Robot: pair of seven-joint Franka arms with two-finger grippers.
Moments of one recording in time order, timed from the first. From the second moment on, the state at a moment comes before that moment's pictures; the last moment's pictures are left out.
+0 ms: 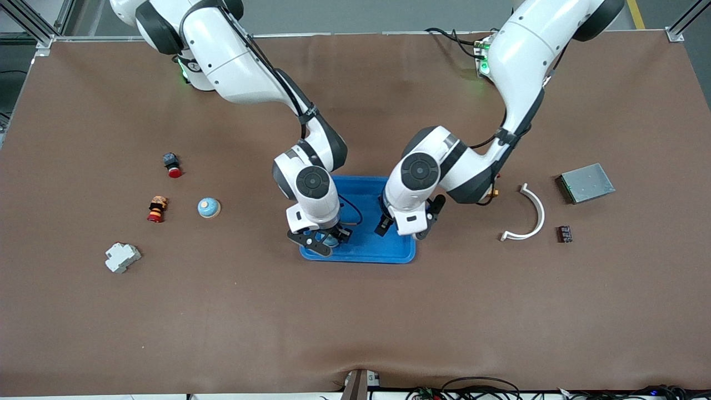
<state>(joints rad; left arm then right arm) -0.35 0.74 -0.38 -1.49 0.19 2.16 -1.78 0.70 0.87 -0.06 -1.37 0.03 2.31 1.11</state>
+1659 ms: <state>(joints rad) -0.40 0.79 -0.37 -1.58 0.23 2.17 -1.82 0.43 0.54 -0.09 -1.79 0.03 2.35 0.49</state>
